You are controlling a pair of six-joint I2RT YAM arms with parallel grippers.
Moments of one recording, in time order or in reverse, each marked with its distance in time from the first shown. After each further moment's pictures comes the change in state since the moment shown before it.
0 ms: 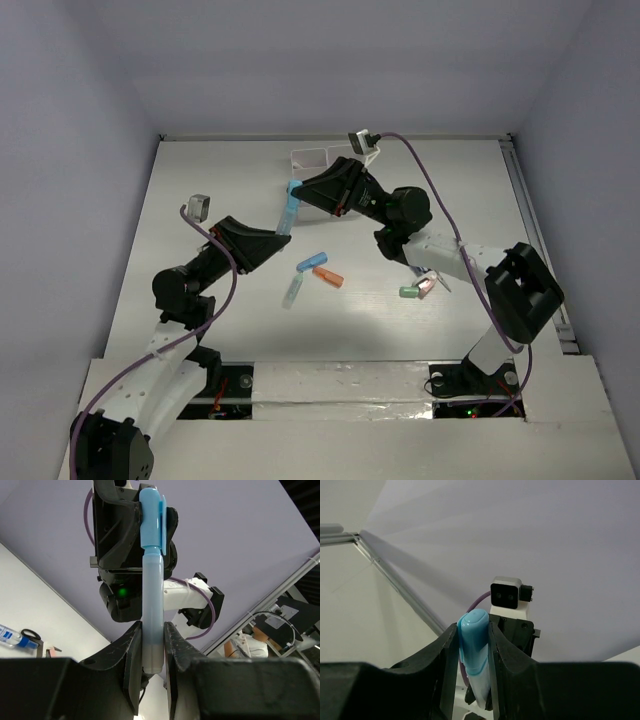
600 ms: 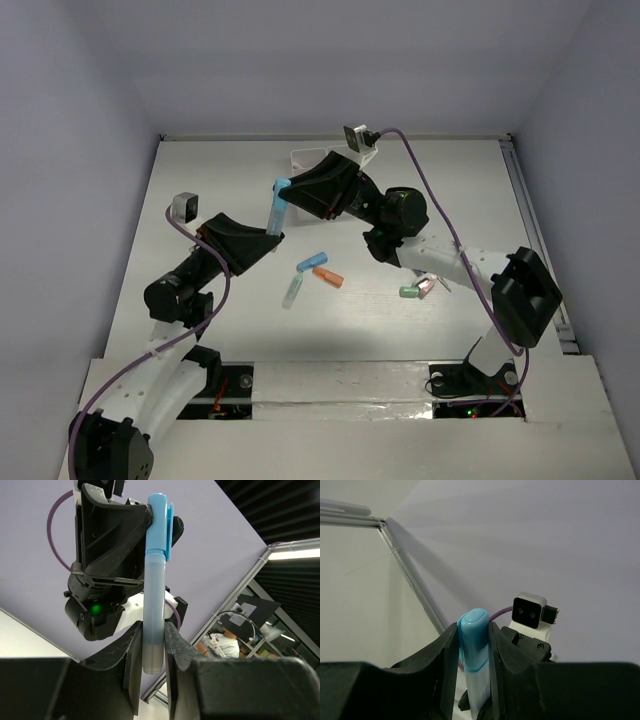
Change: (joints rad) left arm 0.000 0.037 0.032 0.205 -0.028 -0.183; right arm 0.098 -0.010 0.108 0.014 0.028 -0.119
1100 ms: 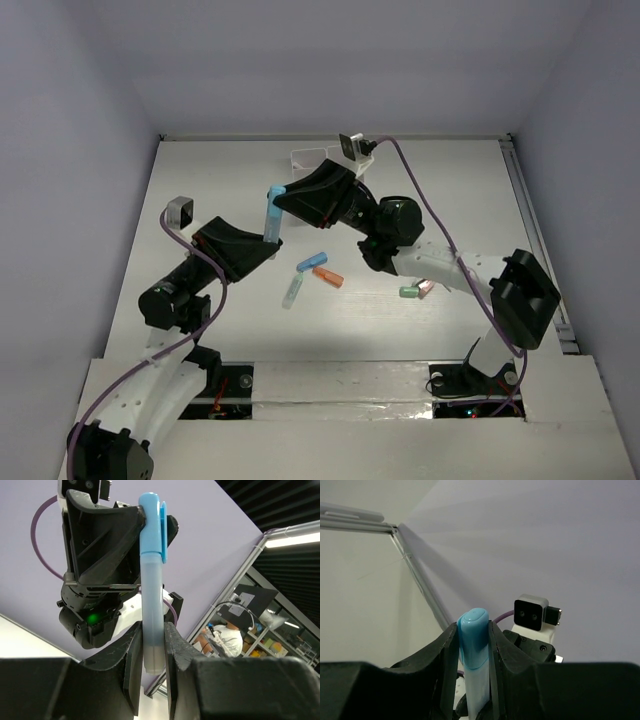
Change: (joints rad) left arm -0.001 -0.060 0.009 0.002 0.019 0.009; right arm 0.074 -0.001 -0.003 0.024 0.068 -0.011
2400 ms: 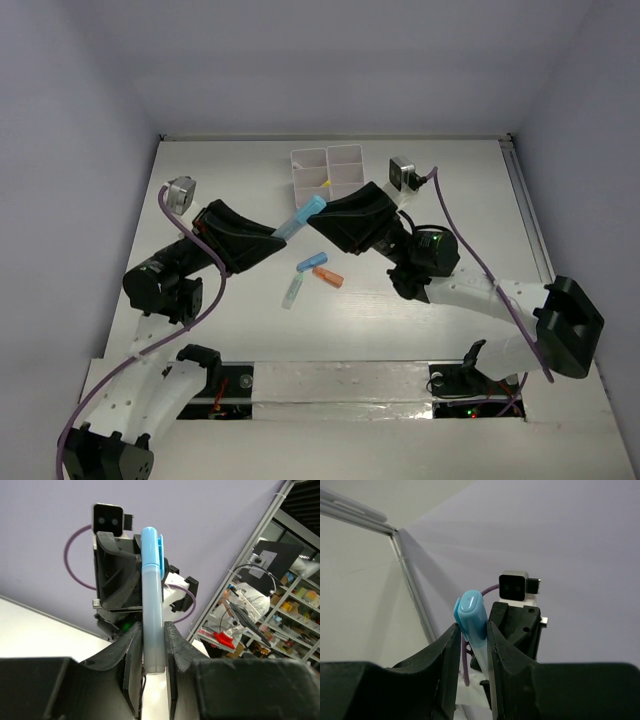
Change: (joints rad) left arm -0.004 0.043 0.254 -0.200 0.207 0.182; right arm 0.049 -0.239 -0.290 0.082 0.136 -0.219
